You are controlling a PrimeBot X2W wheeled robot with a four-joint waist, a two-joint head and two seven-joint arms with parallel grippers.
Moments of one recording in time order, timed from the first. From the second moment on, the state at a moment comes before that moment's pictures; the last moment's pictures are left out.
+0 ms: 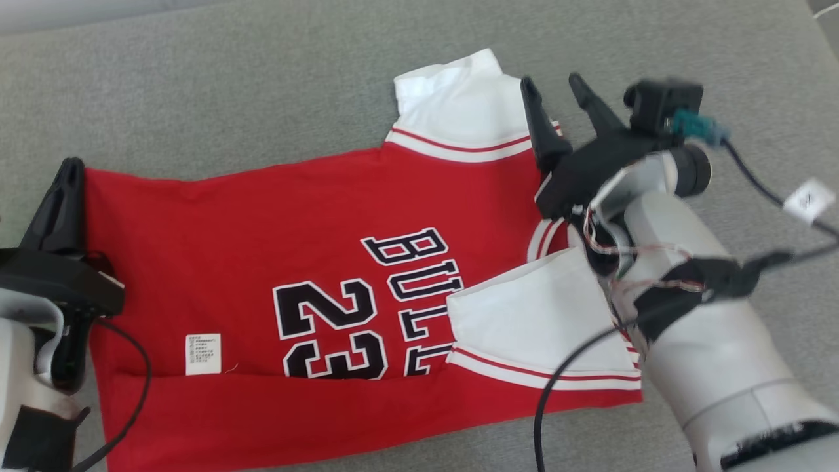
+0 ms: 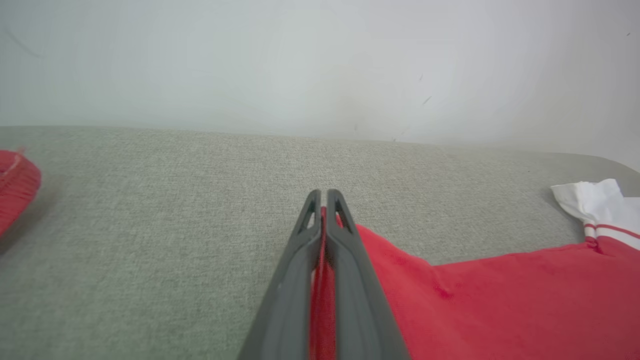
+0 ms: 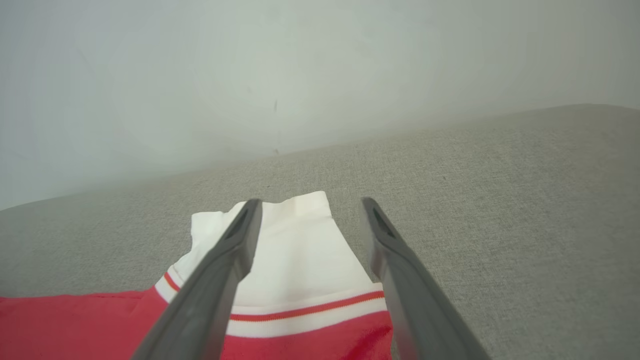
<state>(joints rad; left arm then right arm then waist) -0.70 0.34 -0.03 0.45 -0.43 -0.12 -0.11 -0.96 -0.09 0.41 0.76 0.41 0.13 -0.13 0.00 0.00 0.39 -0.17</state>
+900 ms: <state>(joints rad) -0.72 0.28 -0.11 0.26 -0.43 -0.11 -0.11 -1.39 -0.14 0.35 1.28 0.35 0.13 -0.10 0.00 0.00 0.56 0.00</state>
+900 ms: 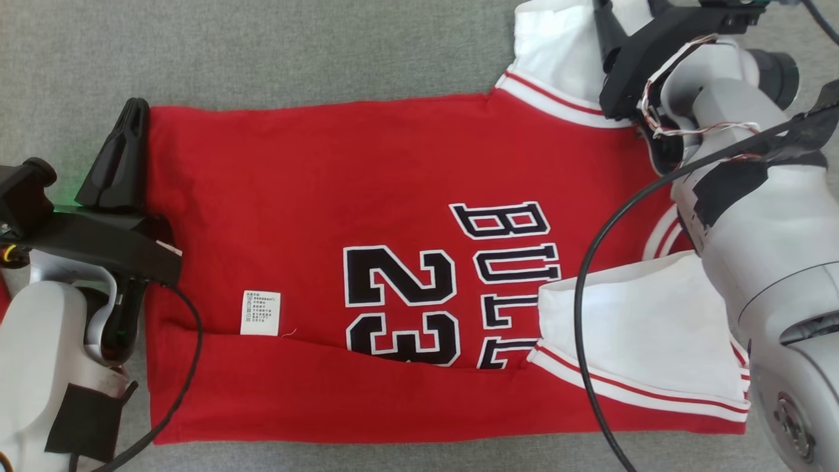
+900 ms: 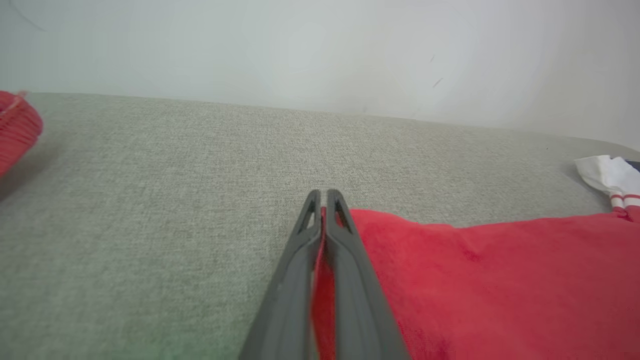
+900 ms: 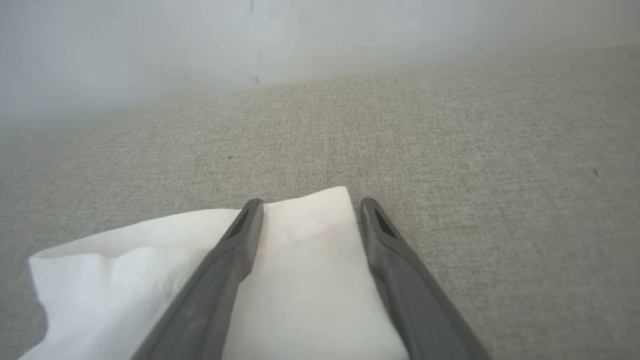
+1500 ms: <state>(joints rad) -0.72 0.29 -0.12 0.28 -0.45 -0.10 -0.13 -1.40 -0.12 0.24 1.29 0.19 0.13 -0.18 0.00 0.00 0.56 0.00</state>
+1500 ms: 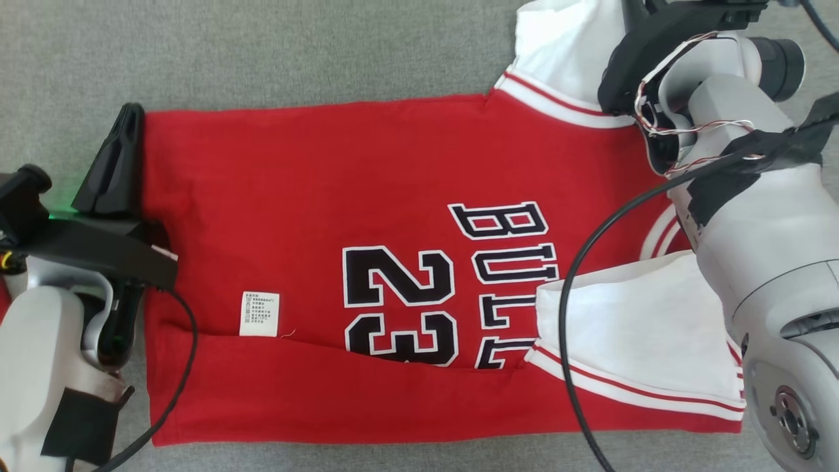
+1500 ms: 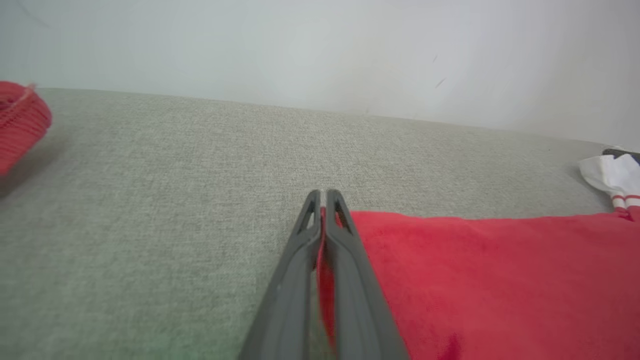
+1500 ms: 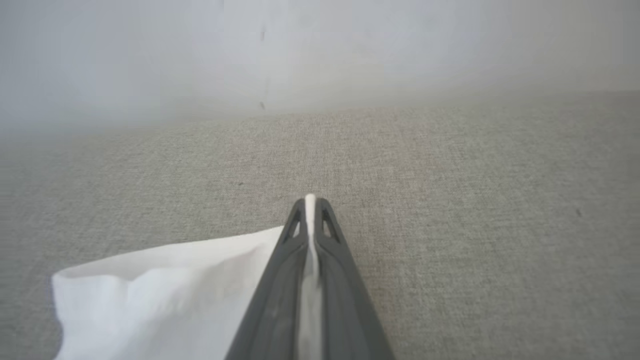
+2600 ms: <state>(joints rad) -0.50 0.34 -0.08 0.26 -0.49 -0.06 -0.16 -0.77 -0.33 0.56 0.46 0.70 0.13 -0.26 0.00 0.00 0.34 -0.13</state>
